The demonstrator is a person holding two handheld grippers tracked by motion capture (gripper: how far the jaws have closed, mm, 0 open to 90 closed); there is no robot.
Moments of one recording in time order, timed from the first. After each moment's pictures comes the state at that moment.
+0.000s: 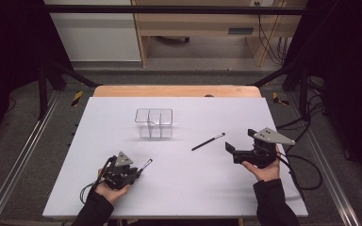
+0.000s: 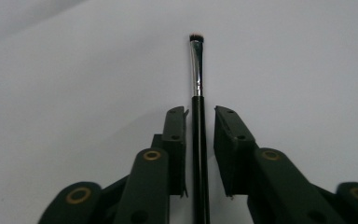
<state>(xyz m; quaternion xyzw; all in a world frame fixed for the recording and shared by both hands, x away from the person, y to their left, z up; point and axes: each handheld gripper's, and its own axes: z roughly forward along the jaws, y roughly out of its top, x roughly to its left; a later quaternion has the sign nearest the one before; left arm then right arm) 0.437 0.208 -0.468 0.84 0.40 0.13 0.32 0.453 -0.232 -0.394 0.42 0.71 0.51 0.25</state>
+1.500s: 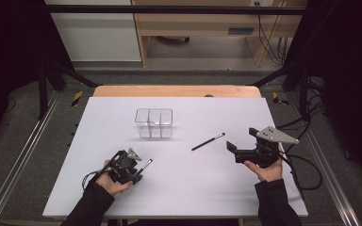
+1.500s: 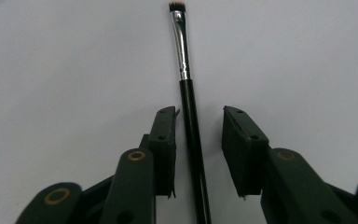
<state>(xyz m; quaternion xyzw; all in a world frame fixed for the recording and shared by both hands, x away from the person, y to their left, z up) 0.455 0.191 -0.452 0.91 0.36 0.08 0.20 0.450 -0.234 -0.383 0.41 0.71 0.52 0.25</state>
